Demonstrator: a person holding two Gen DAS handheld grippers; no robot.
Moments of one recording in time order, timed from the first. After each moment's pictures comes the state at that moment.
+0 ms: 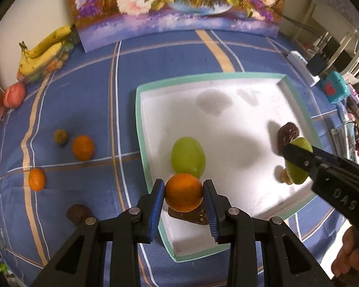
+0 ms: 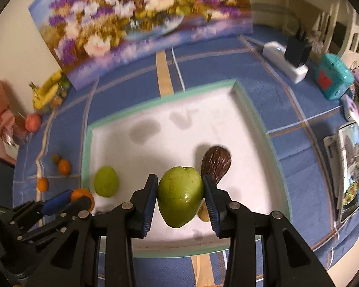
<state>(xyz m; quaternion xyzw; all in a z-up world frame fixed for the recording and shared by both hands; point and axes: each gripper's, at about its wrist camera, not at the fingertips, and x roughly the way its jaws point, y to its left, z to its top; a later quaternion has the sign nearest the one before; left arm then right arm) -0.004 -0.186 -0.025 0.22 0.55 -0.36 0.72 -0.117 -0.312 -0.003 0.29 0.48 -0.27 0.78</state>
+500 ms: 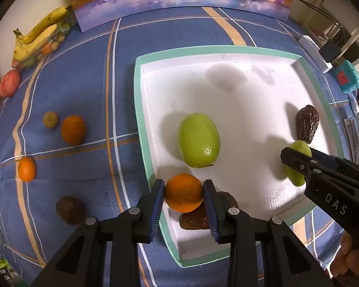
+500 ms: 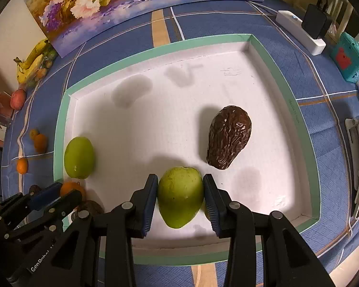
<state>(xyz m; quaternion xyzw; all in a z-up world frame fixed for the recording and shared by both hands) -0.004 -0.189 -0.057 0.24 0.58 -0.34 0.70 -0.106 -0.308 -0.059 0.29 0.54 -0.25 0.74</state>
